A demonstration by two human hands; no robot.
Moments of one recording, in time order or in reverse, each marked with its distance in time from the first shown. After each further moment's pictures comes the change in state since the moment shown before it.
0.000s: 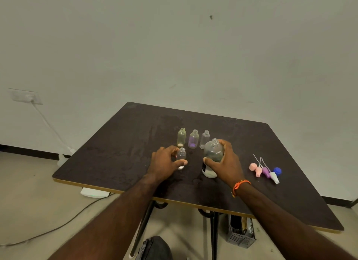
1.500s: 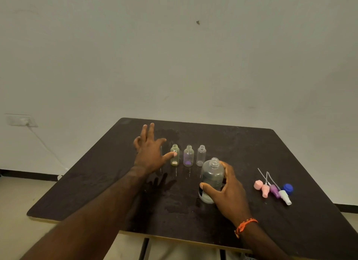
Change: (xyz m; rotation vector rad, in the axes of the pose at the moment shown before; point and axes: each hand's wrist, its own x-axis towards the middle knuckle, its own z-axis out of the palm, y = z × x) left_hand 0.109 -0.008 -0.018 0.518 0.138 0.078; right_hand -0.003 0.031 0.002 0.138 0.025 -0.026
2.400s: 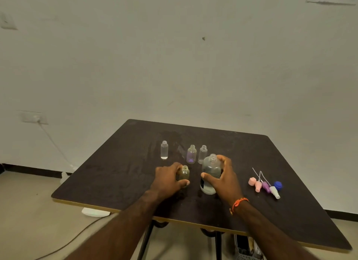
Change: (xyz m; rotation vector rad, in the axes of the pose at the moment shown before) left_hand -0.109 0.049 -0.024 -0.352 -0.243 -0.025; right_hand -0.002 -0.025 -0.004 0.079 -0.023 0.046
